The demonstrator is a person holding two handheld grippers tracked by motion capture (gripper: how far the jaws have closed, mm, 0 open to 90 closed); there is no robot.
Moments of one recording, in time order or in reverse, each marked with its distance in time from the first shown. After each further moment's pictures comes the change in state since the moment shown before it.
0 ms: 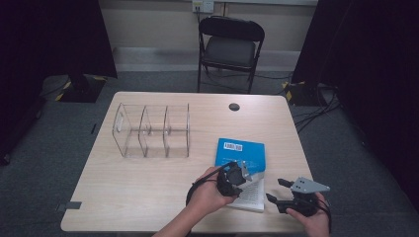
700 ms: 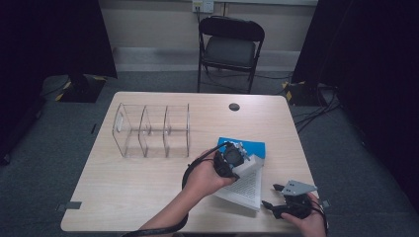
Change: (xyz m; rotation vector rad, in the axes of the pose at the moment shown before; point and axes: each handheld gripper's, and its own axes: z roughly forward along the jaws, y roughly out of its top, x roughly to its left) left arm 0.030 0.028 -0.044 0.053 -0.043 -0.081; right arm 0.009 -0.005 0.015 0.127 0.047 -0.043
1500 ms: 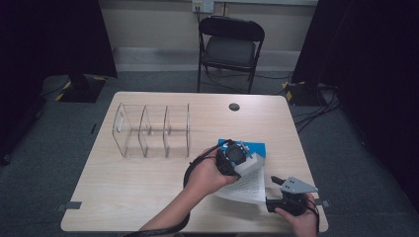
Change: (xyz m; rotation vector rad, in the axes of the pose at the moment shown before) left arm -0.008 0.006 -0.006 0.036 0.004 0.001; right arm 0.010 0.016 0.002 -0.176 -0.104 0.043
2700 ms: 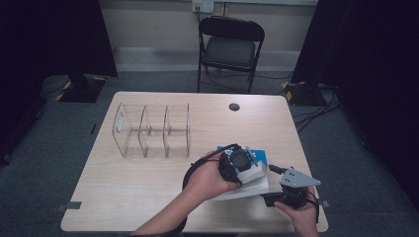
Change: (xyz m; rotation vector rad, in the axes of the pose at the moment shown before) left arm -0.020 0.005 -0.016 0.051 -0.032 0.086; right arm 0.002 0.043 -0.008 -0.104 0.045 -0.115
